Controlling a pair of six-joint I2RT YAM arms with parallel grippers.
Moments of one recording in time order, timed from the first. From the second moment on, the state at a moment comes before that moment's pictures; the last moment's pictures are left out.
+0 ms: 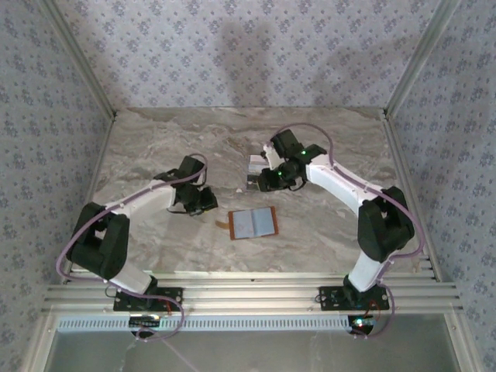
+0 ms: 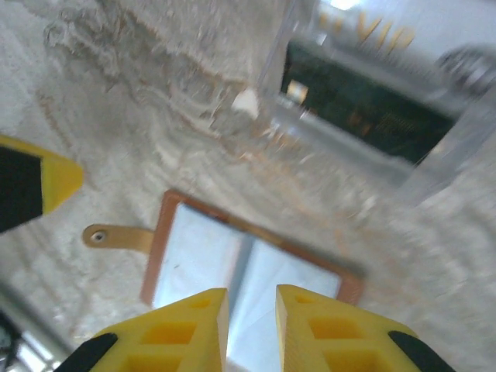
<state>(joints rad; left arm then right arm) -0.45 1.53 0.92 -0.57 0.27 -0.72 0.56 1.71 1.34 -0.75 -0.35 0.28</state>
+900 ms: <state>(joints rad) -0.28 1.37 0.82 -0.59 0.32 -0.66 0.83 1.93 1.34 -0.66 -0.41 0.57</state>
